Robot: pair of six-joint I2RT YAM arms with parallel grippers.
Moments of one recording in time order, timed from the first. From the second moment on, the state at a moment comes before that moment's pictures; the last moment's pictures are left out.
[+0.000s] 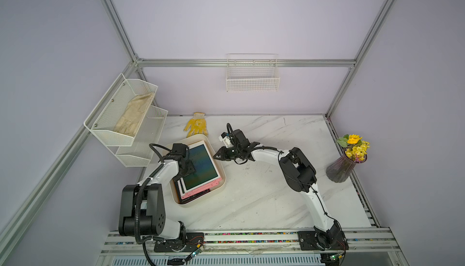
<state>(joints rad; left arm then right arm) 0.03 1.45 0.83 -0.60 -0.07 -0.47 0.73 2.34 1.74 -0.08 -0.60 0.65</state>
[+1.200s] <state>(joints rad) 0.04 1.25 0.72 -0.57 0.05 -0.43 0.72 2.37 1.79 -0.08 -0.60 0.64</state>
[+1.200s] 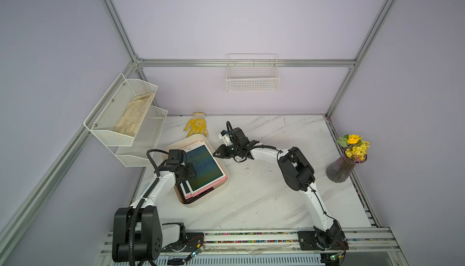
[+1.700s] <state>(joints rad) 0.04 1.13 0.70 -0.57 0.06 -0.44 0.72 2.37 1.79 -0.07 -0.60 0.65</state>
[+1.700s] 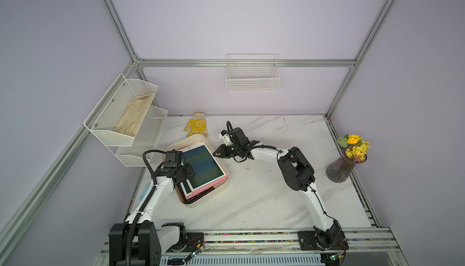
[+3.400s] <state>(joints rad) 0.02 1.19 0.72 -0.40 0.26 -0.54 0.69 2.38 1.82 -0.02 -0.69 0.67</state>
